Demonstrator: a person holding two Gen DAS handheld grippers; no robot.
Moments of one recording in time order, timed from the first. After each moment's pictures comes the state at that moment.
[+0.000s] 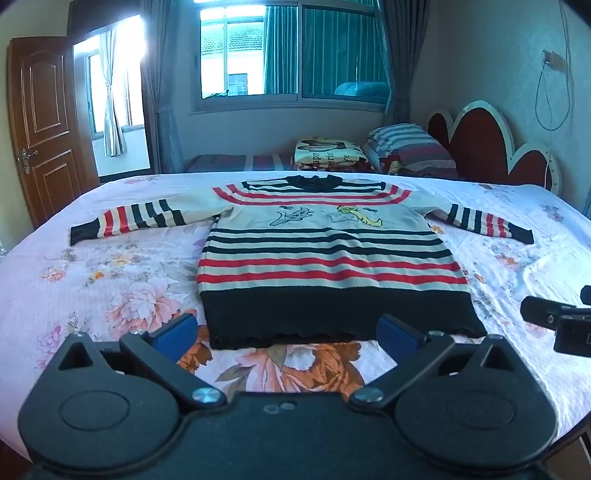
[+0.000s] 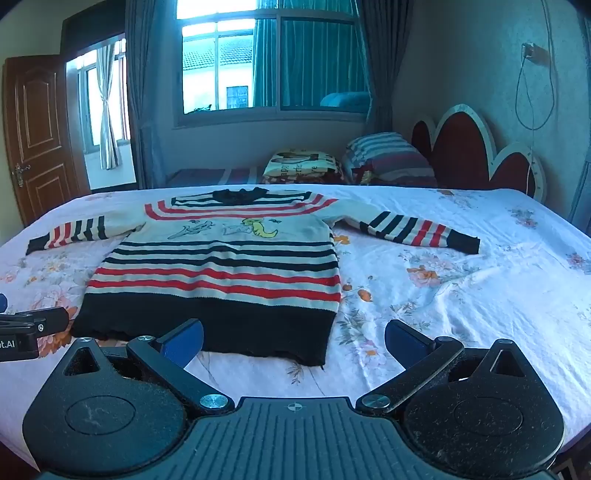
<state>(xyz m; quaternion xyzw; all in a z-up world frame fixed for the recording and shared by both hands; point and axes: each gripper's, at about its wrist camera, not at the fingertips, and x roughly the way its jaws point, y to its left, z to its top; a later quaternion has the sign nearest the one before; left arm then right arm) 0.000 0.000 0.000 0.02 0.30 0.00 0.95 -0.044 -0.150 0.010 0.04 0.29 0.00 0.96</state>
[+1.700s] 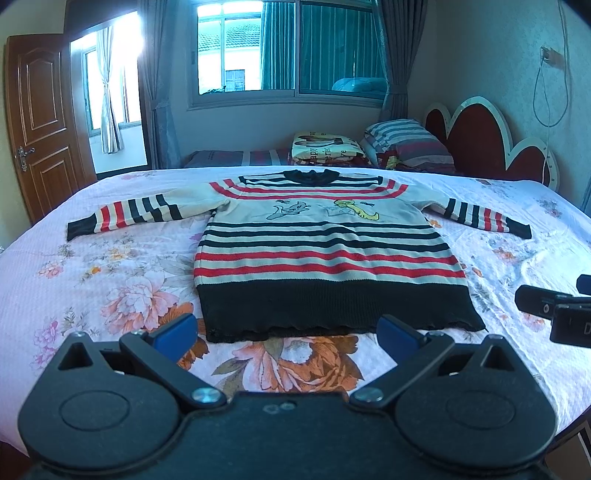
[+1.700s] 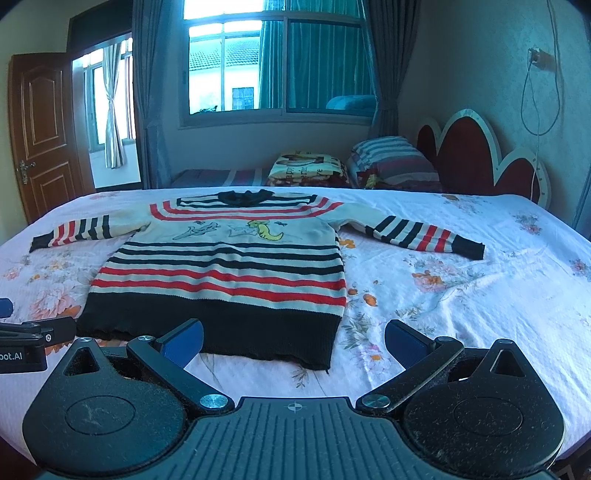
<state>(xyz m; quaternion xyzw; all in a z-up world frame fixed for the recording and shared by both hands) -0.005 -0.002 -0.004 0.01 0.31 -0.01 0.95 -0.041 -0.143 0.012 0.03 0.29 0.01 0.96</state>
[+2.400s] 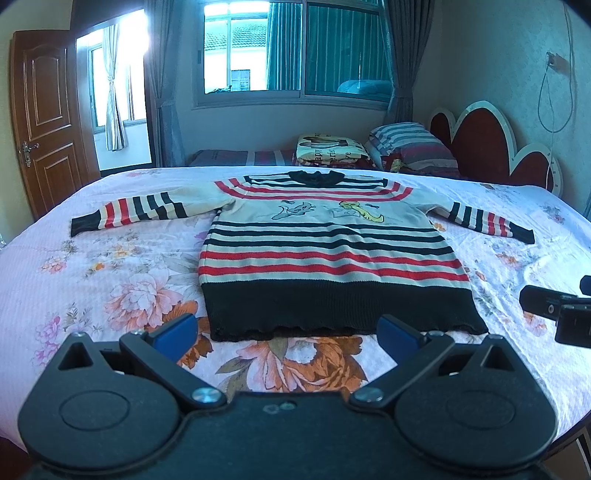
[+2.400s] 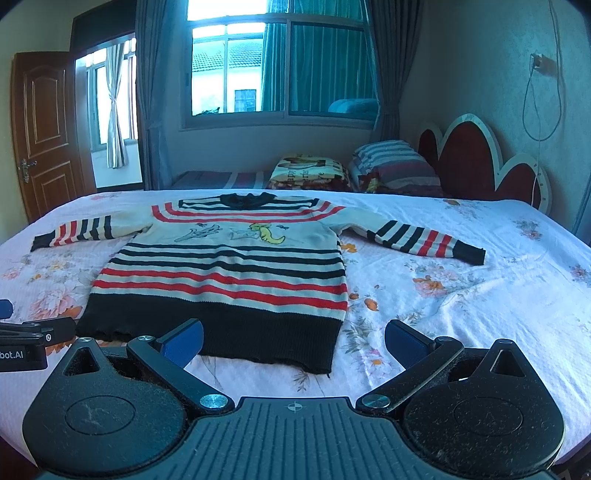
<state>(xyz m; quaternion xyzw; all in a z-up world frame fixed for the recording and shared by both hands) -0.003 0.002 -0.006 0.01 0.31 0.00 0.95 -0.041 -0.142 0.015 0.03 0.28 0.01 0.96</state>
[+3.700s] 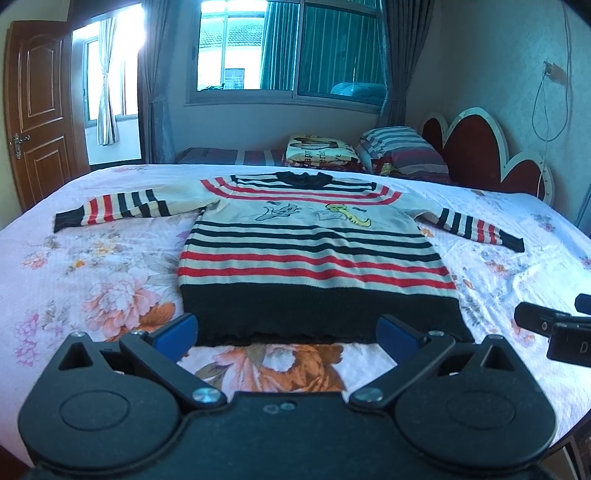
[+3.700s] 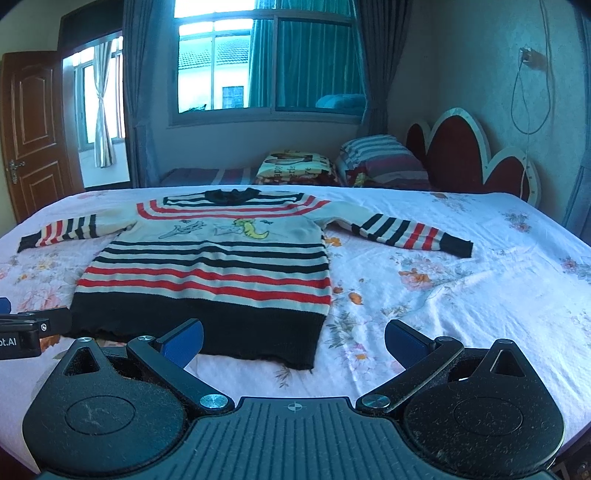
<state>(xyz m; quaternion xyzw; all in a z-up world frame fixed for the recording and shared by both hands) 0.009 -0.005 -0.010 -0.02 0.30 -0.02 0.95 -0.039 -0.153 0.008 0.02 0.29 -0.01 0.96</state>
